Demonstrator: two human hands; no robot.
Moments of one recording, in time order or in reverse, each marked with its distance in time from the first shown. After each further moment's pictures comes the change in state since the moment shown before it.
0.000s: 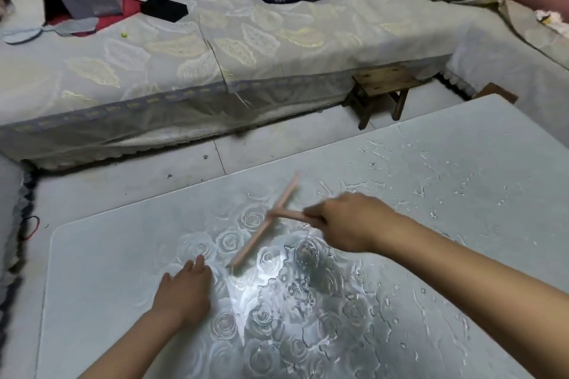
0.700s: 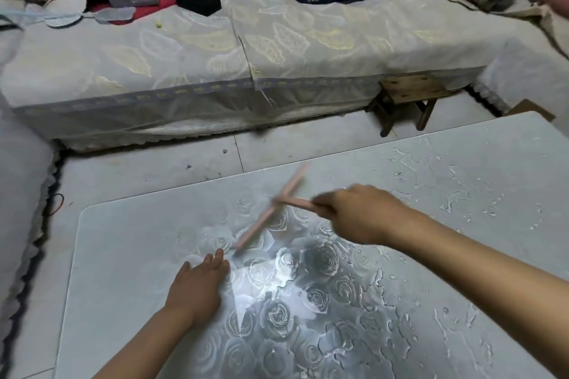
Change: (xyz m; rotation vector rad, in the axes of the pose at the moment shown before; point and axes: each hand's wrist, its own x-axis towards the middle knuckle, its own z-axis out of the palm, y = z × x) left_hand -0.008 -0.012 0.005 -0.085 0.168 0.062; right_hand 0.026 -0.019 -0.013 -0.031 0.052 -0.039
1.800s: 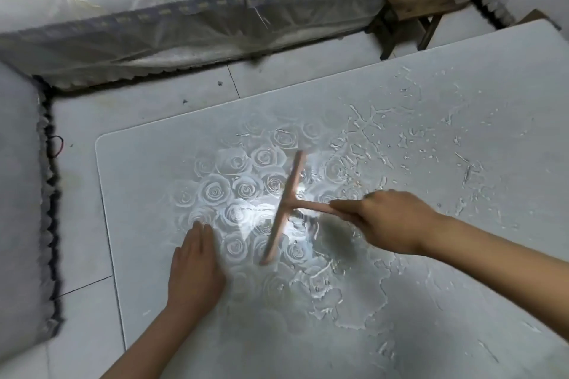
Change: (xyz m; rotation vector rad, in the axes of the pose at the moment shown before) left_hand -0.107 -0.023 0.061 -0.181 0.001 -0.215; right_hand -0.089 -0.024 0.100 -0.022 -0.111 -0.120
